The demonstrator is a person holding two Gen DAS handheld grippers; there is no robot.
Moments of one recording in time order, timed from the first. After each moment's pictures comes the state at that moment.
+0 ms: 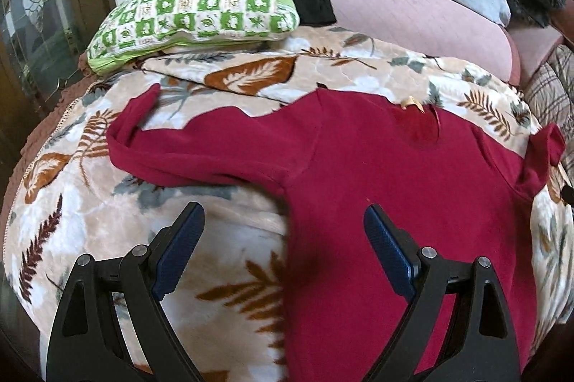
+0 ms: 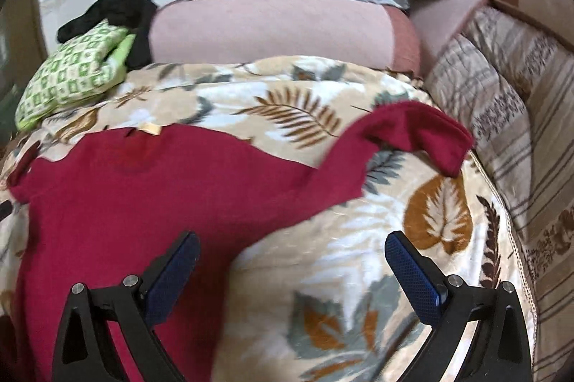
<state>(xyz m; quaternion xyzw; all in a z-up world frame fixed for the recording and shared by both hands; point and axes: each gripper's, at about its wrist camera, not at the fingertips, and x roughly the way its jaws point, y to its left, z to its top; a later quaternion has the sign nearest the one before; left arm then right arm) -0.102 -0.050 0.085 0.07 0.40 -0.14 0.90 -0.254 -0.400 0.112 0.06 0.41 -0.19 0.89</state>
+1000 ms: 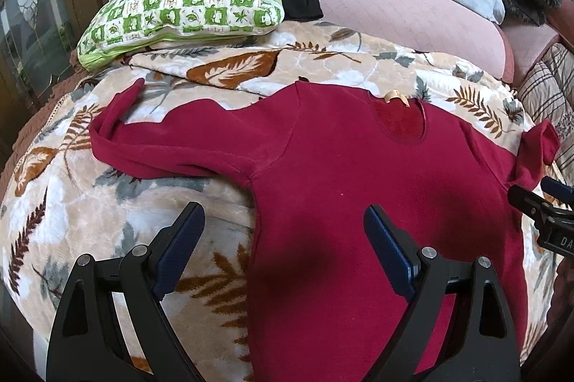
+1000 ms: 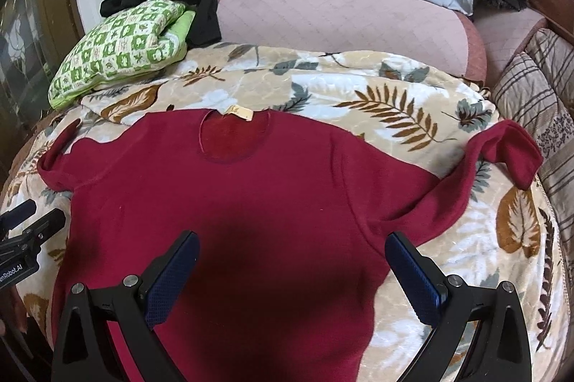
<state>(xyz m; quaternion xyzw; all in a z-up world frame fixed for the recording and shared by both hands) -0.108 -0.070 0.078 0.06 0.41 -0.15 0.90 -0.194 -0.310 0.096 0.07 0.43 -0.12 0.89</state>
